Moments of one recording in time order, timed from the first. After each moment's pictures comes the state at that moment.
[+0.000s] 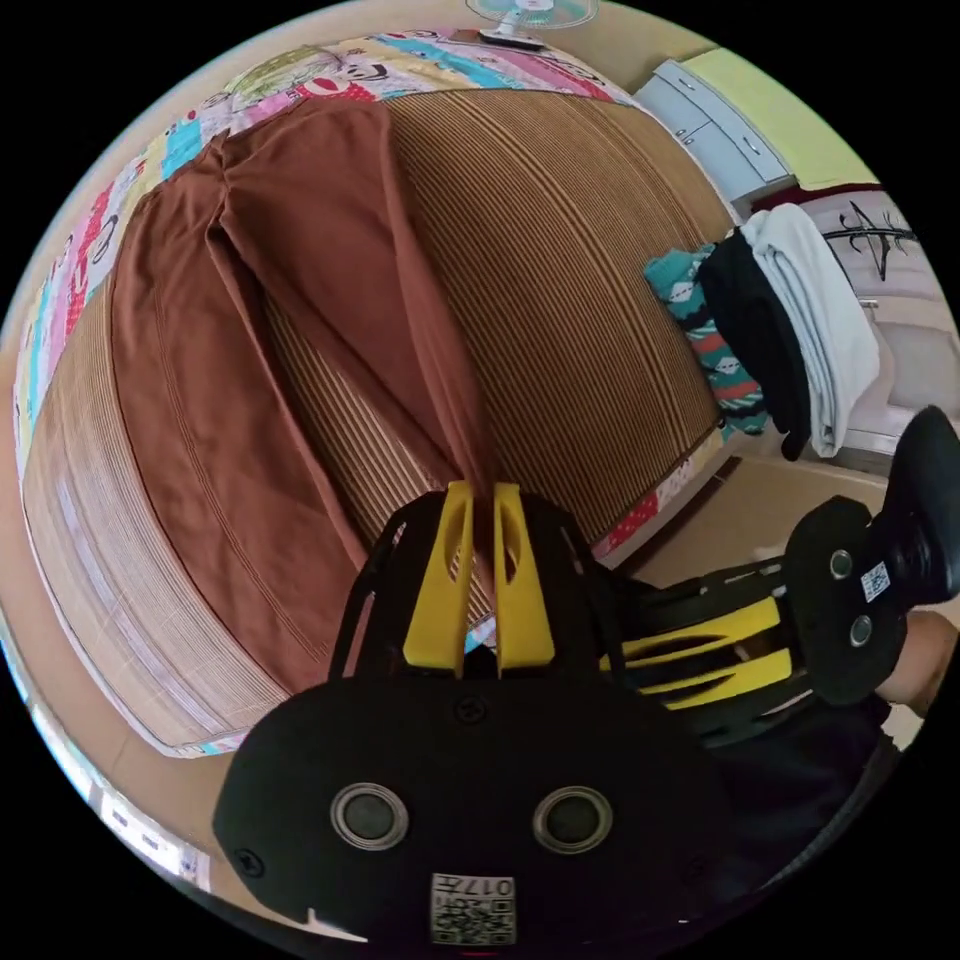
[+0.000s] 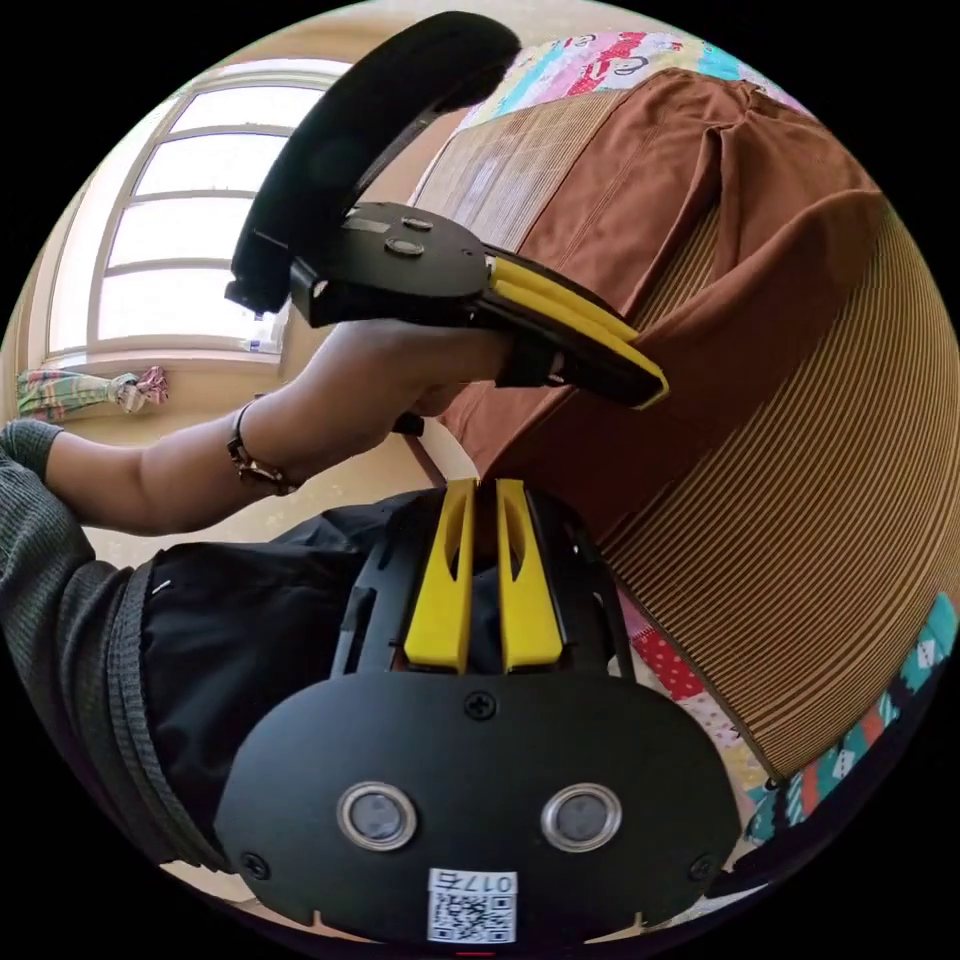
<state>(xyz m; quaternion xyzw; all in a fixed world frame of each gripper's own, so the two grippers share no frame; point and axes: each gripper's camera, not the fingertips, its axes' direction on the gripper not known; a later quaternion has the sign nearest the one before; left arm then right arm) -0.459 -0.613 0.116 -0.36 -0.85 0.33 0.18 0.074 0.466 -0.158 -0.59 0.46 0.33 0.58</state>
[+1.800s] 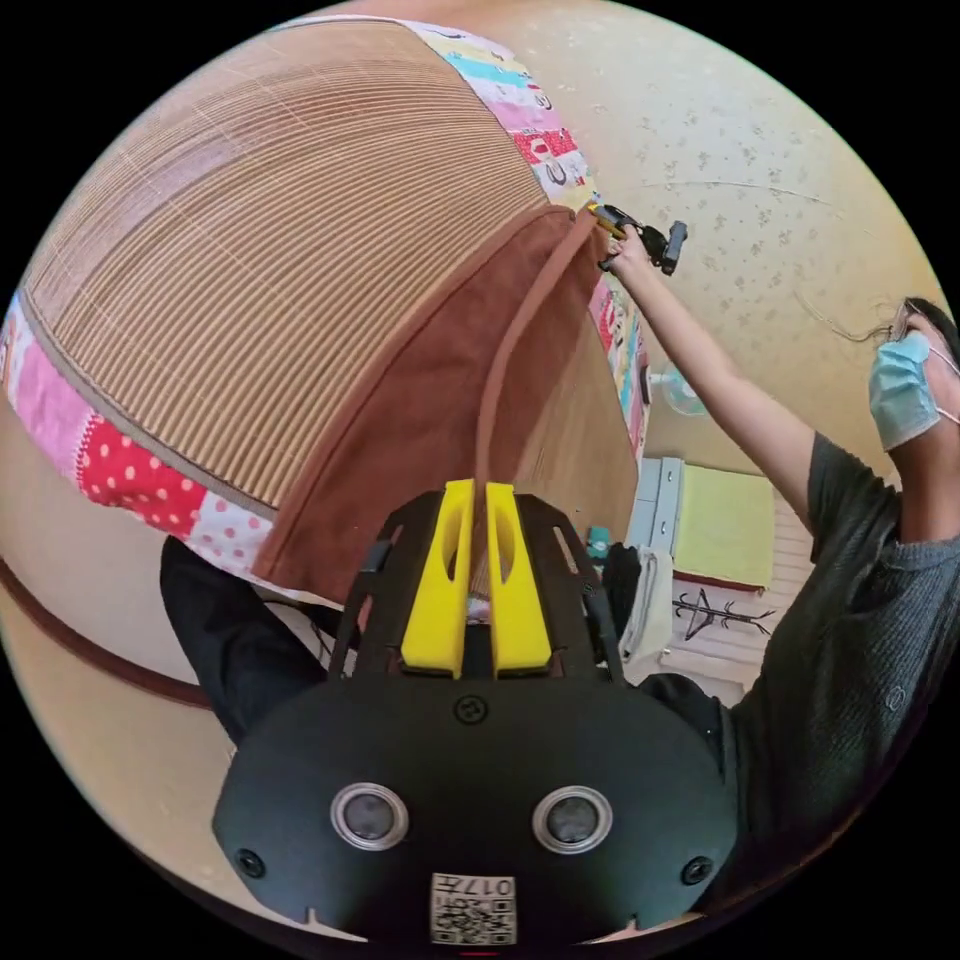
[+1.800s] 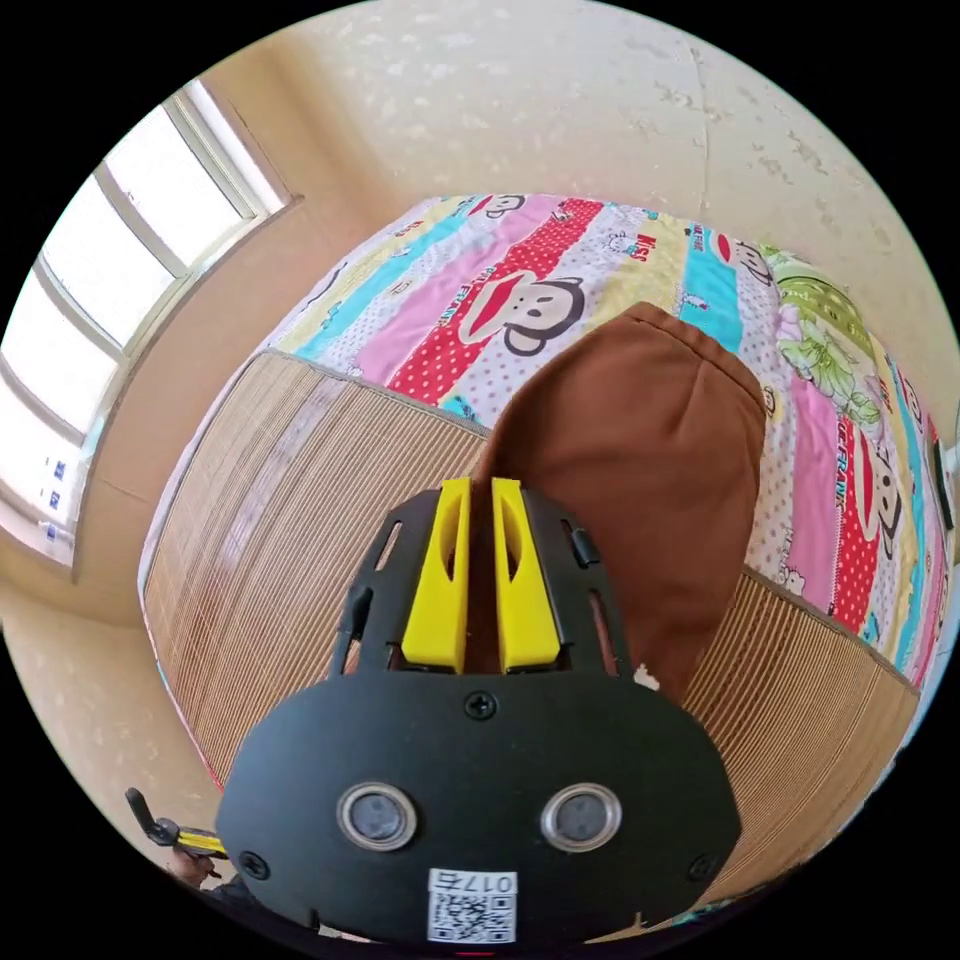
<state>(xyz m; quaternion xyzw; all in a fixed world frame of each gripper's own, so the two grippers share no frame) -0.088 -0.580 -0.120 -0.02 -0.75 0.34 0.57 0.562 0.374 0.079 -0.49 0.68 0.05 0.54</state>
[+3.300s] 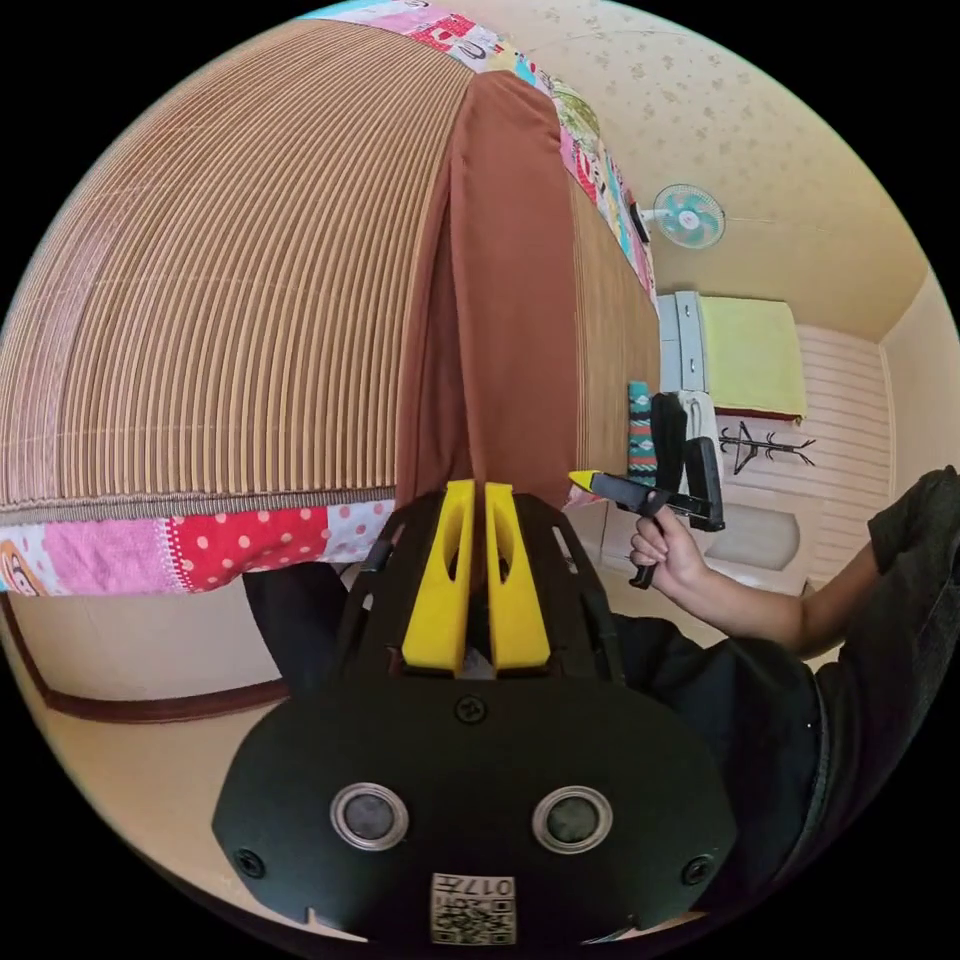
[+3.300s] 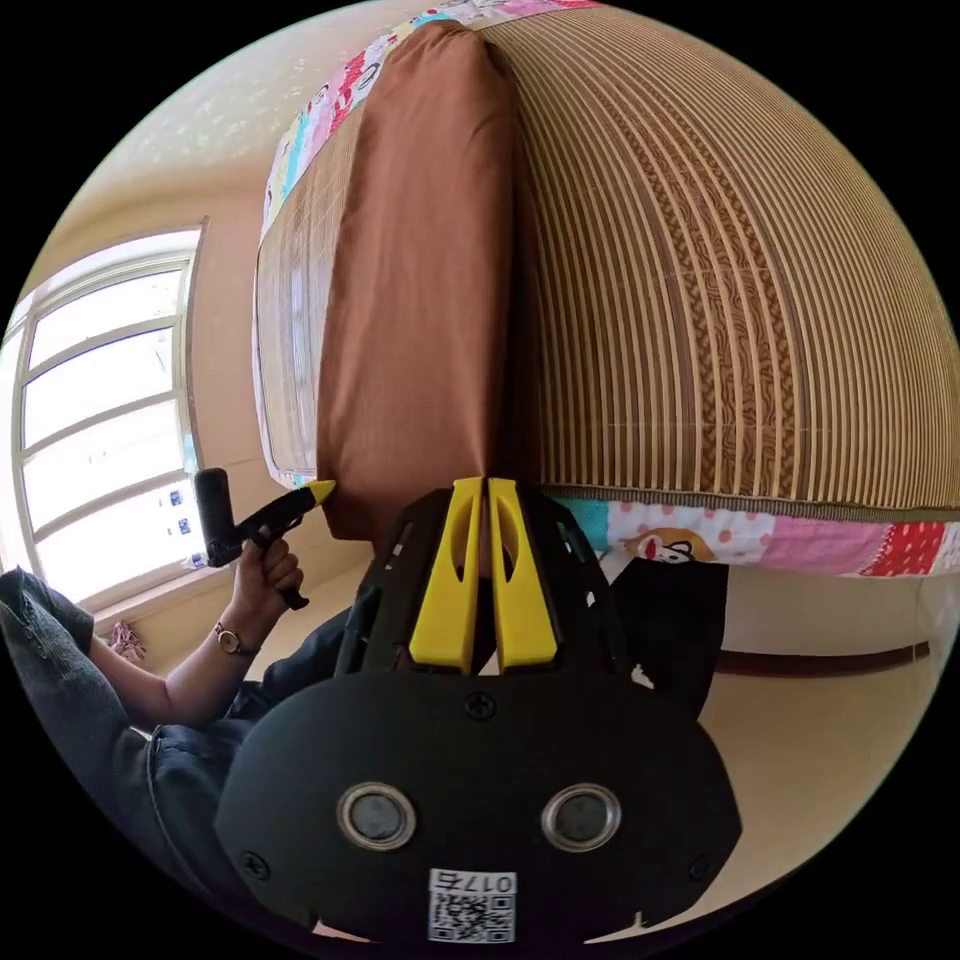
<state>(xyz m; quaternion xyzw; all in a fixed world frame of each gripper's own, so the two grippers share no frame) -0.131 -0.519 -0.088 -0.23 -0.78 0.30 0.50 0.125 0.636 -0.115 -0.33 0.66 0.41 0.54</state>
